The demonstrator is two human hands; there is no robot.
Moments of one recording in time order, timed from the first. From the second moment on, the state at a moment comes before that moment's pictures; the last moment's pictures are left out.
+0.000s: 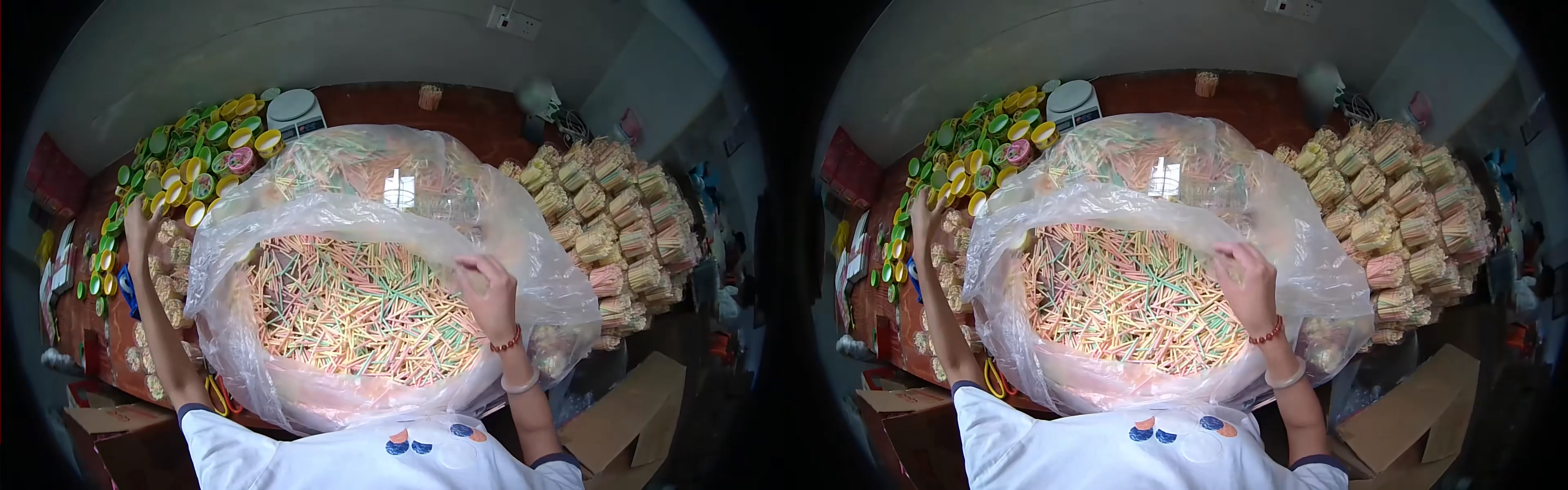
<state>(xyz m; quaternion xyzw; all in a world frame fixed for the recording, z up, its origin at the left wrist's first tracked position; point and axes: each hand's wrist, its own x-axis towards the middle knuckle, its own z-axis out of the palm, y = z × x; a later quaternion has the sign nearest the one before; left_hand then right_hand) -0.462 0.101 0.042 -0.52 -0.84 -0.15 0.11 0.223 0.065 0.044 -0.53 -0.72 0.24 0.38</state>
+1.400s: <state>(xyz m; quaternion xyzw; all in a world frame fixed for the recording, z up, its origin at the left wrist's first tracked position) 0.007 0.064 -0.046 -0.72 -0.65 -0.22 -0.08 0.278 0.076 0.008 -0.49 -0.52 0.45 0.53</state>
